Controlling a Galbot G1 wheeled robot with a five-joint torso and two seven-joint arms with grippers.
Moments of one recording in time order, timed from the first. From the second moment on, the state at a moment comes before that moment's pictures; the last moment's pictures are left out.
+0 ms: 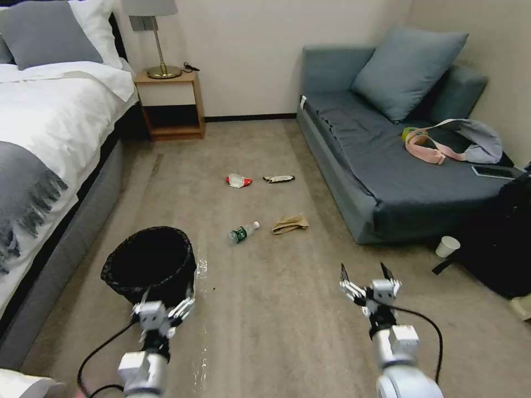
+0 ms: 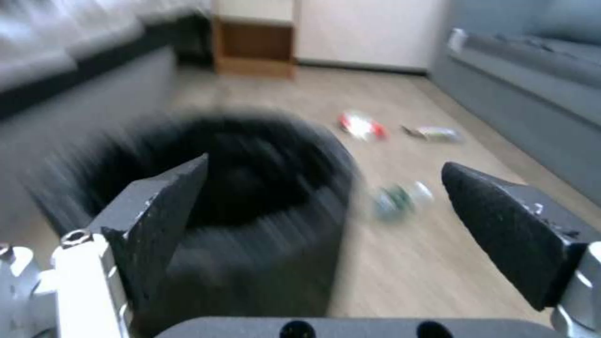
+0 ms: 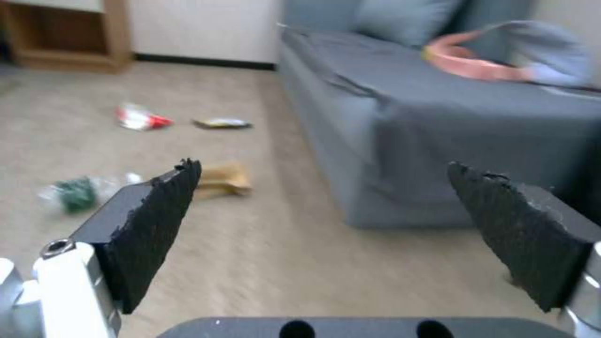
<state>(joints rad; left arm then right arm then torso) 1.69 -1.36 -0.62 -2.05 -0.28 -0.07 -0.13 -1.76 1.56 0.60 2.11 -0.07 0.06 0.07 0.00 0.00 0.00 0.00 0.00</state>
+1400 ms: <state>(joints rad) 1.21 -1.03 -0.81 -1.84 -0.88 0.70 -0.41 -1.85 1.39 0.68 2.23 0.09 0.05 0.07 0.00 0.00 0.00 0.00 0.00</state>
